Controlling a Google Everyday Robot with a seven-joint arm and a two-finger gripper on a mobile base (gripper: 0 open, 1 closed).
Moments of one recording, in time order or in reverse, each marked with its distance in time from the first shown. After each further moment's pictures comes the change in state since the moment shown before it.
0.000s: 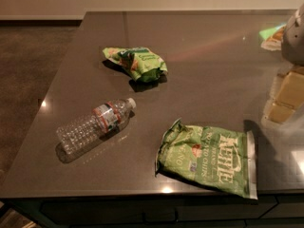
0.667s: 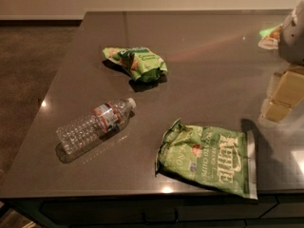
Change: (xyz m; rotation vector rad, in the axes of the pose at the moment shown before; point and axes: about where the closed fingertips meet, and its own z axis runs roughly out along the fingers) arm -0.005 -0.001 0.000 0.005 -0.005 -0.012
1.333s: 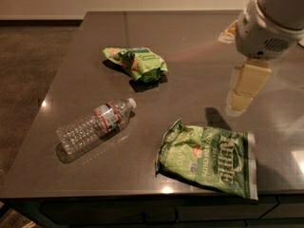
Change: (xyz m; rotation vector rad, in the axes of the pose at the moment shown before) arm -0.058 -0.015 0.024 -0.016 -0.050 -0.162
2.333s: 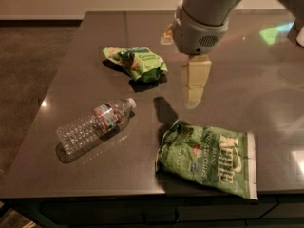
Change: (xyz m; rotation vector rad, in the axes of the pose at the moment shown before) arm -0.093 -0.018 0.050 -0.091 -0.027 -0.330
